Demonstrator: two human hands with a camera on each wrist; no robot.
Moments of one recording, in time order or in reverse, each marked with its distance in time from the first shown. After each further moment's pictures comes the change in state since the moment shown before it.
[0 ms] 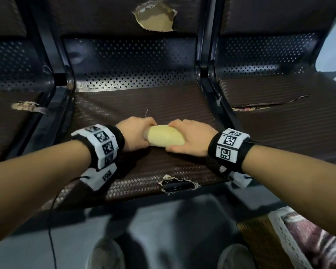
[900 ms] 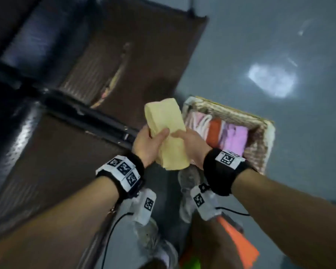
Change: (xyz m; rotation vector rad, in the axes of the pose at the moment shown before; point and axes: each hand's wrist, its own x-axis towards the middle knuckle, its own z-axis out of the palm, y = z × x) left_hand 0.007 0.354 -0.057 -0.889 -0.638 -0.022; right_hand -0.288 0.040 -0.093 1.795 0.713 1.356
